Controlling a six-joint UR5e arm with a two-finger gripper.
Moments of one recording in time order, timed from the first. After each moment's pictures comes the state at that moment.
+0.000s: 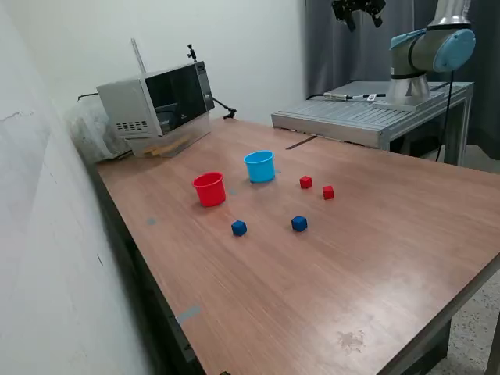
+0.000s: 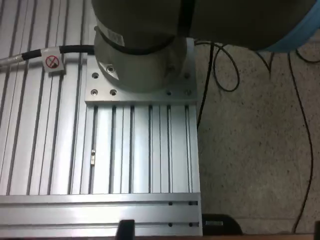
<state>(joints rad) -0.21 -1.79 1.81 -1.12 -1.65 2.96</state>
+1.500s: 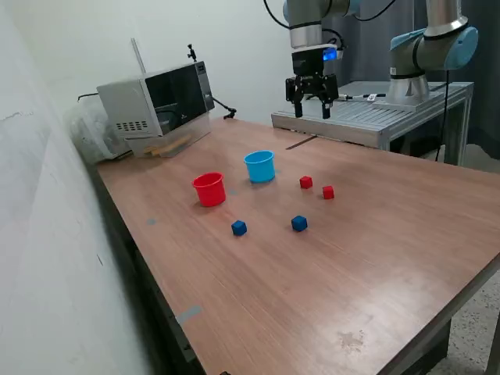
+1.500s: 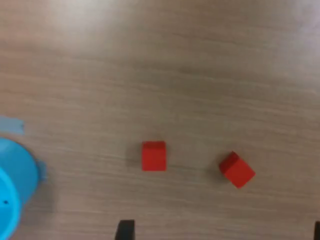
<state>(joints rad) -0.07 -1.30 1.85 -2.21 -1.52 2.96</state>
